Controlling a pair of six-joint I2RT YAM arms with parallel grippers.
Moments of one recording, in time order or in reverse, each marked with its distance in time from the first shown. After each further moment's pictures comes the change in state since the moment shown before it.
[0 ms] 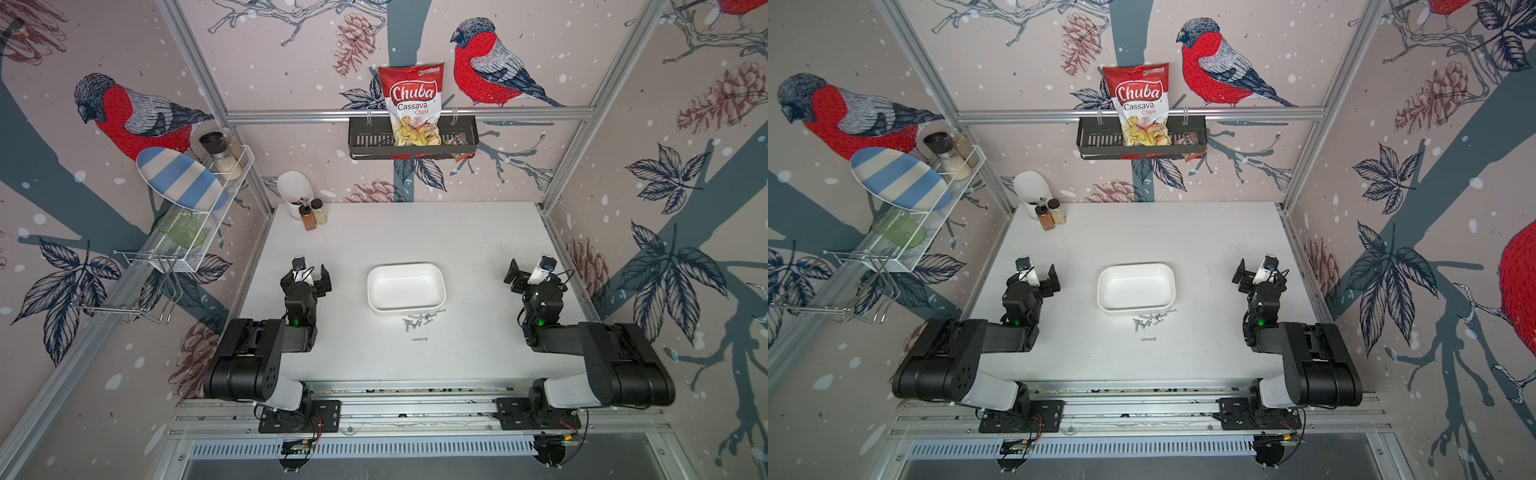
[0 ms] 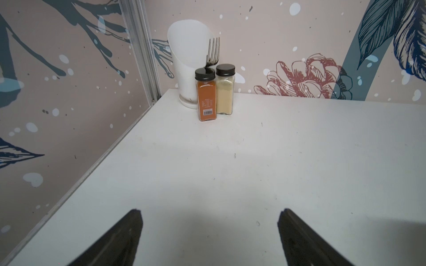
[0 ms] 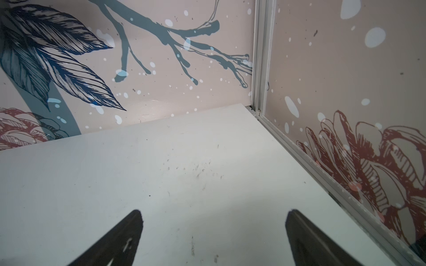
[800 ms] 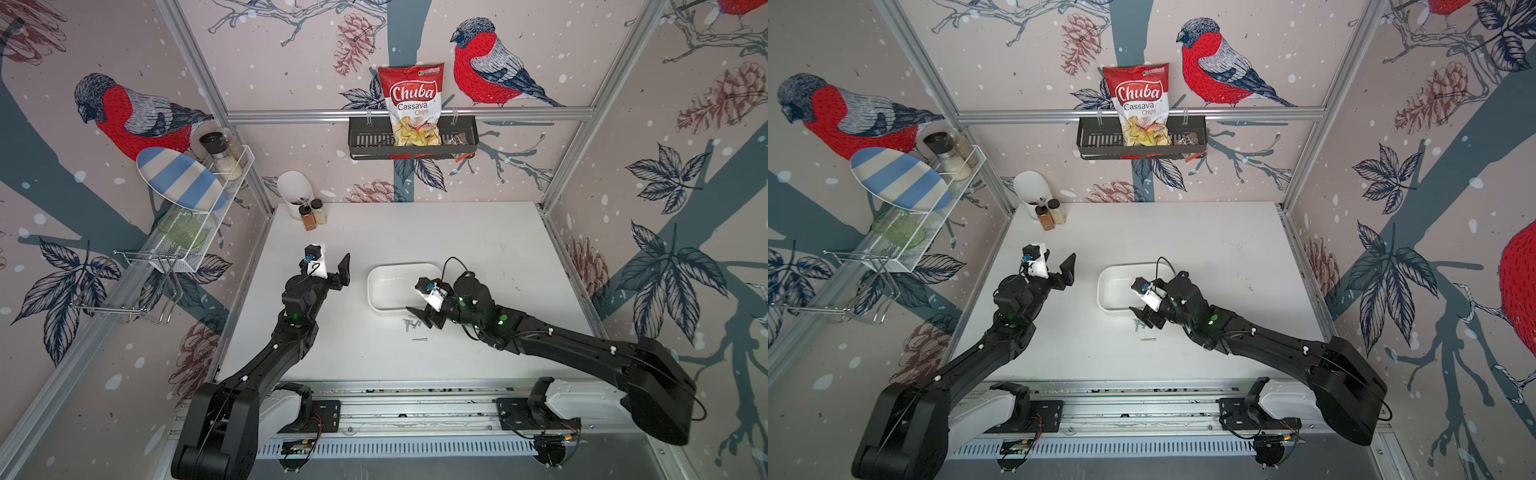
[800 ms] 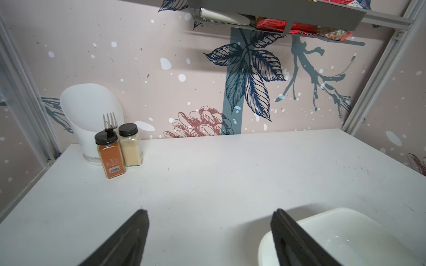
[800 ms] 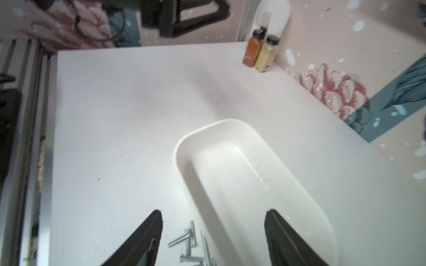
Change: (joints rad) left arm -0.136 -0.375 0.098 -0.341 0.319 -0.056; right arm 0.925 -0.157 0.418 -0.939 -0.254 -0.374
